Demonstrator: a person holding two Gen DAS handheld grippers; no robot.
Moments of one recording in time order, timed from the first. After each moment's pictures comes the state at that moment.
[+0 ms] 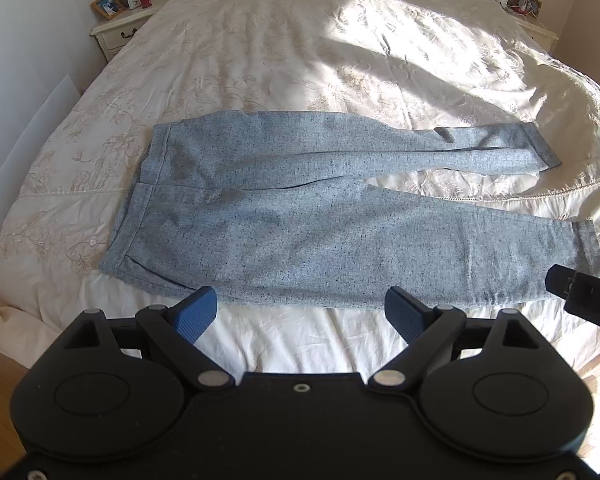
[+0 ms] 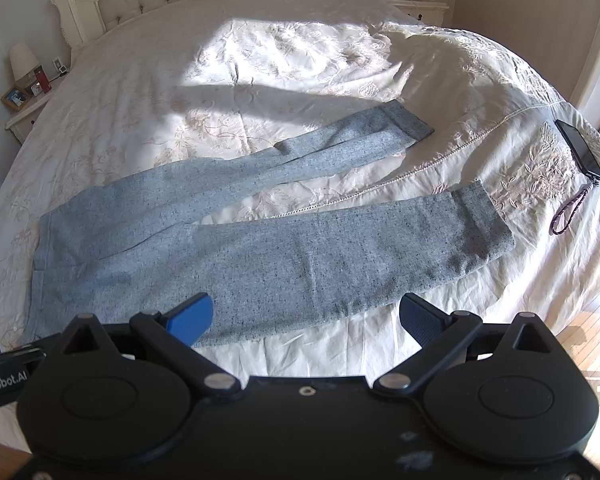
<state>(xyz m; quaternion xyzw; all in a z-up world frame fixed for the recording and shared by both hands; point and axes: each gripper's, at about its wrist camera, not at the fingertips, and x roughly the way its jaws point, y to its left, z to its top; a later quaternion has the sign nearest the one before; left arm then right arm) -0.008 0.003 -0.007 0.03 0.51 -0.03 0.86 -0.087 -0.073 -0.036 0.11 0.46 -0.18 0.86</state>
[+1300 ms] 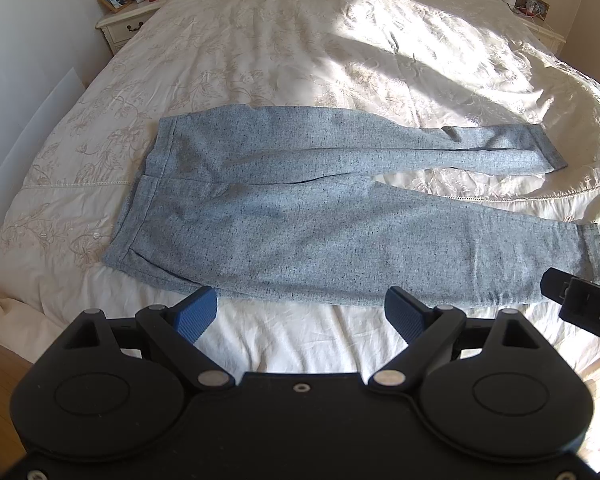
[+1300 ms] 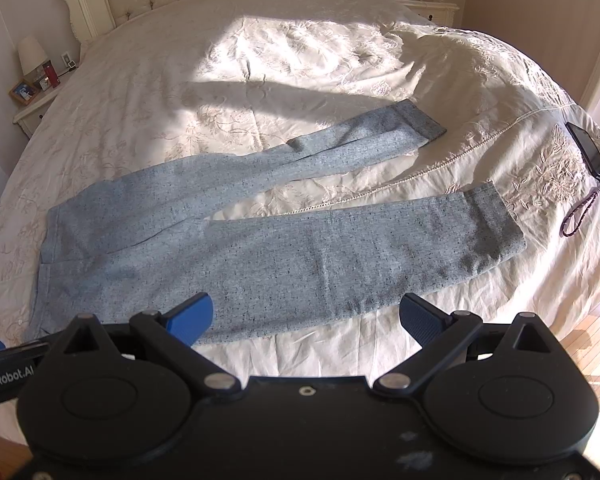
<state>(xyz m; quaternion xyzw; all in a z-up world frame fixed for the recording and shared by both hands) -0.007 0.006 -0.008 0.03 0.52 -0.02 0.86 -0.085 -0.064 -0.038 0.11 0.46 -0.17 0.86</state>
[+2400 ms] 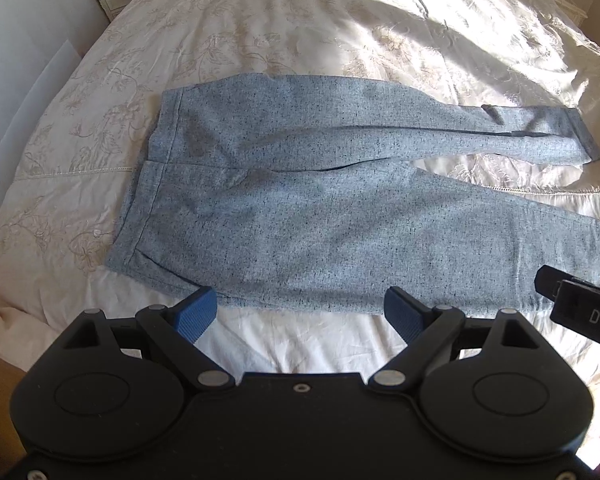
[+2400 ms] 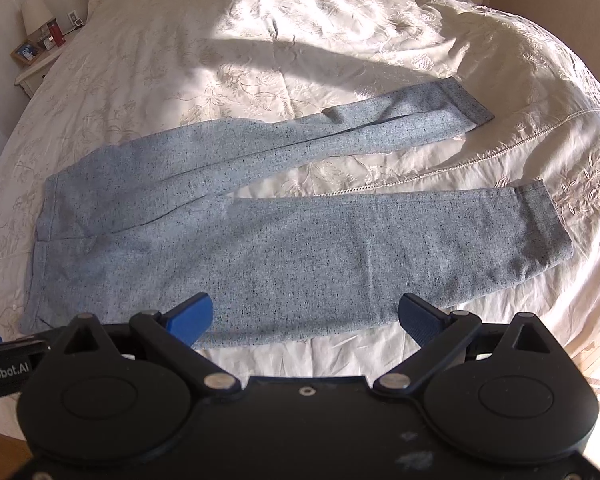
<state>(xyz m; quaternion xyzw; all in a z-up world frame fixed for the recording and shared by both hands) 0.070 0.034 -0.042 0.04 0.58 -0.01 0.82 -0.003 -0.038 -0.078 0.09 0.52 -0.15 0.84</state>
